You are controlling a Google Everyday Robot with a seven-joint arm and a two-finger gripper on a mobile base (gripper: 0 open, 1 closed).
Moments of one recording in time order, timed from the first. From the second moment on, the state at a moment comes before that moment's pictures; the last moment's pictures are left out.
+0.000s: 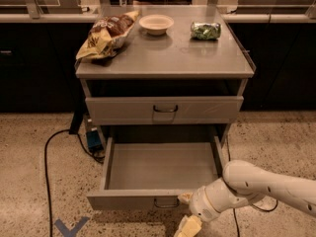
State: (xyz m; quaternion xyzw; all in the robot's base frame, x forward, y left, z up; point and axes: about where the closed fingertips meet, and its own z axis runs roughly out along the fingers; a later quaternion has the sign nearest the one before) arm 0.365 -0.062 0.497 -0.51 0.76 0.38 0.14
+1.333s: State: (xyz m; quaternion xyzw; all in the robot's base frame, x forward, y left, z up) arm 0.388 -0.052 0.463 -0.52 0.78 0.33 0.15
